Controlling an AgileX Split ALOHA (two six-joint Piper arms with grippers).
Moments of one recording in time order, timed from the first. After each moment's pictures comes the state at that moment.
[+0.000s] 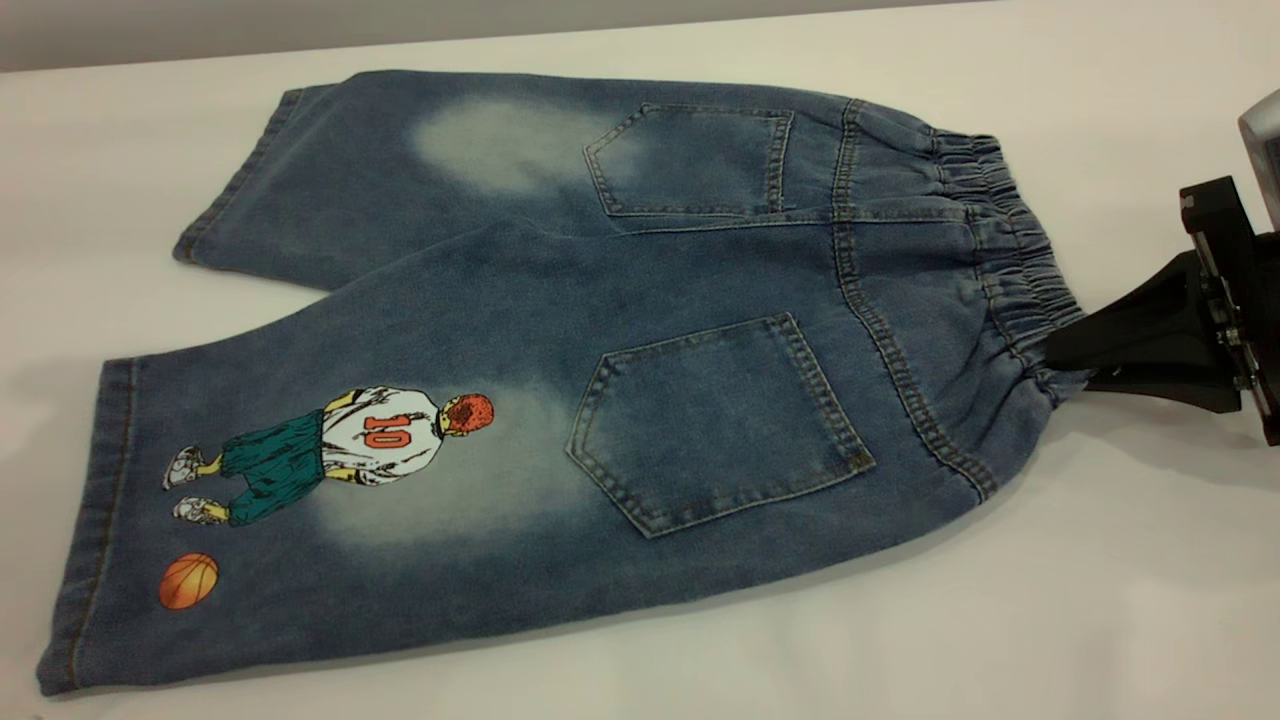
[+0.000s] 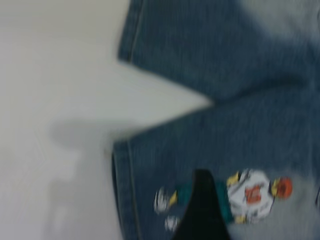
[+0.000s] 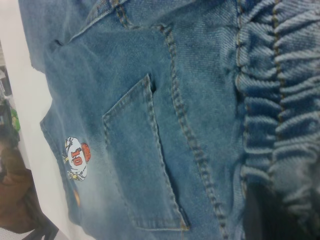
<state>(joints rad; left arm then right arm) -0.06 1.32 -0.87 -0.17 0.71 -0.07 -0.25 2.27 -0.68 1.65 0.98 -1.57</state>
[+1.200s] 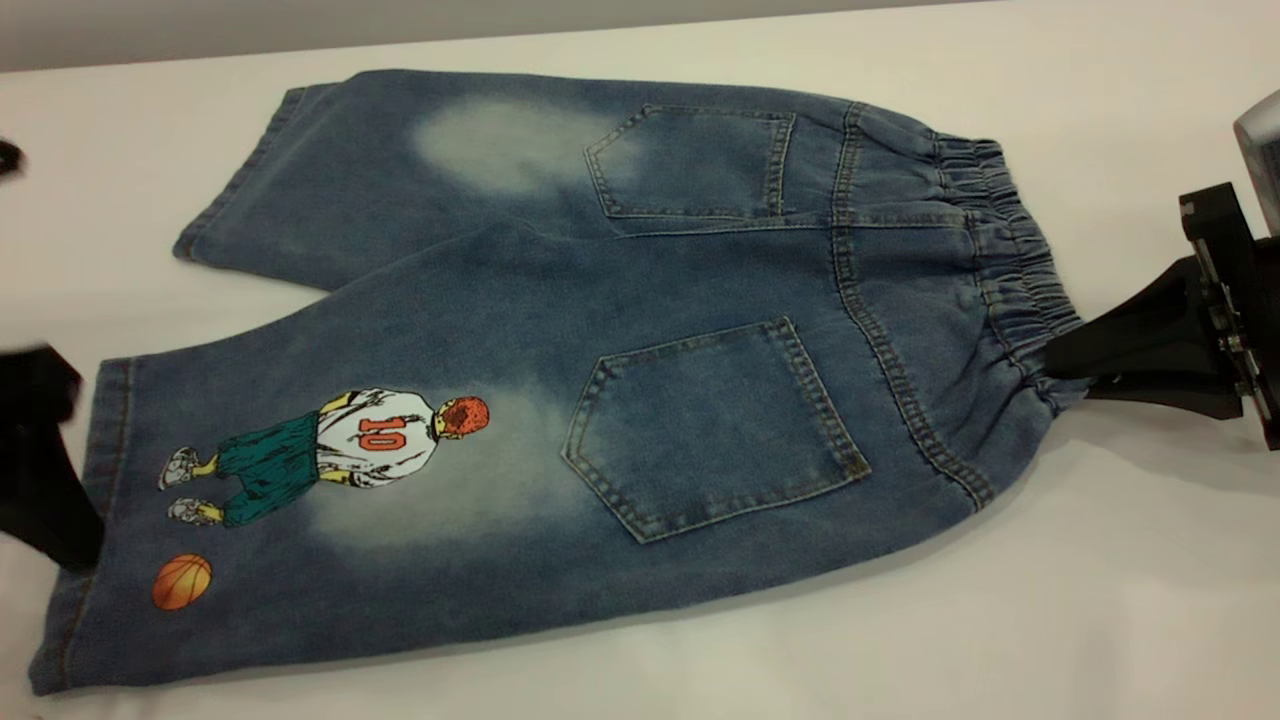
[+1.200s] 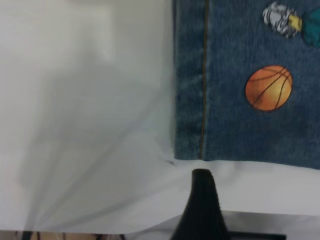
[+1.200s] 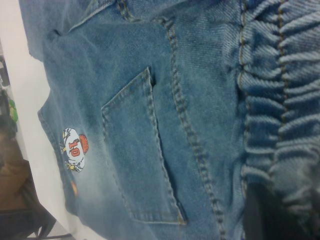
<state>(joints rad) -0.08 1.57 -0.45 -0.25 0.49 -0.08 -0.25 2.27 -0.68 1.63 0.98 -1.57</state>
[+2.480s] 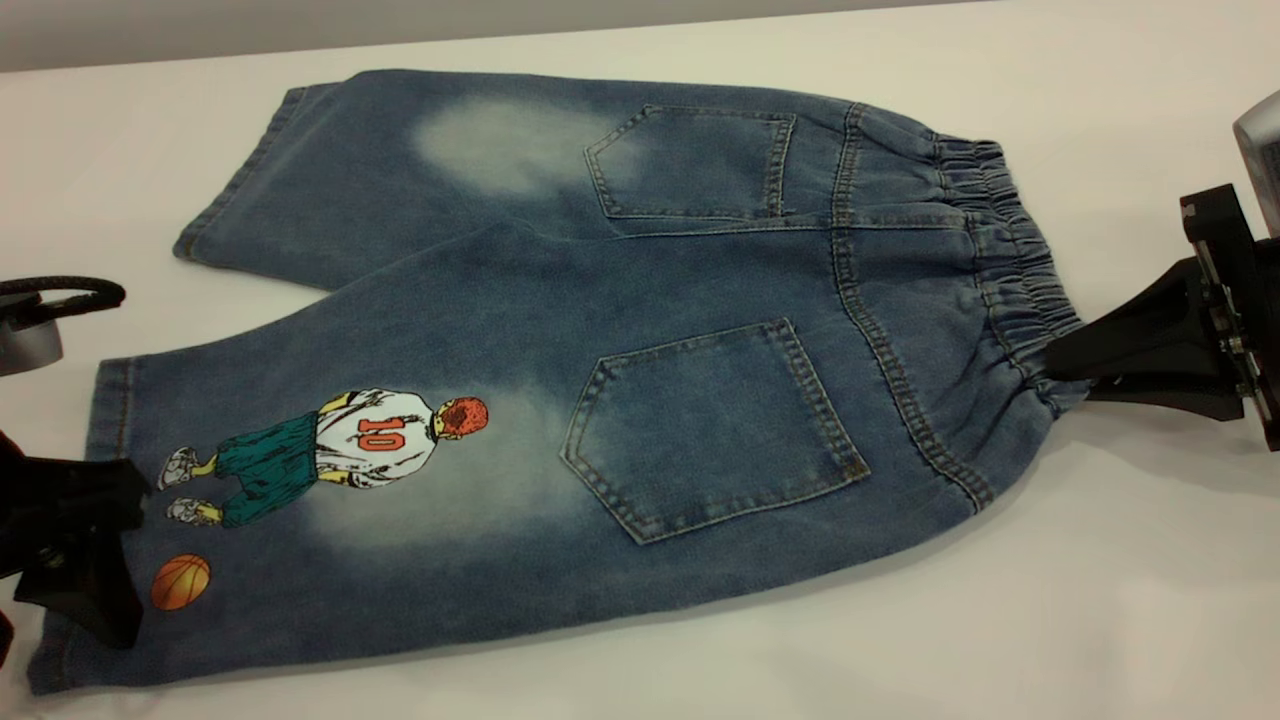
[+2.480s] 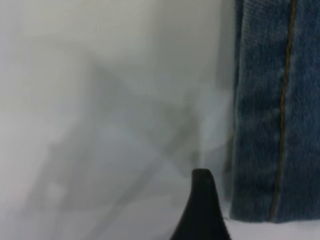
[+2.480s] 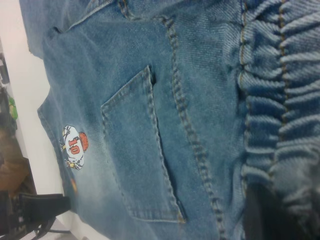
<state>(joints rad) -0.08 1.84 -0.45 -0.21 0.29 -0.06 -0.25 2.27 -0.68 1.62 0.99 -1.57</state>
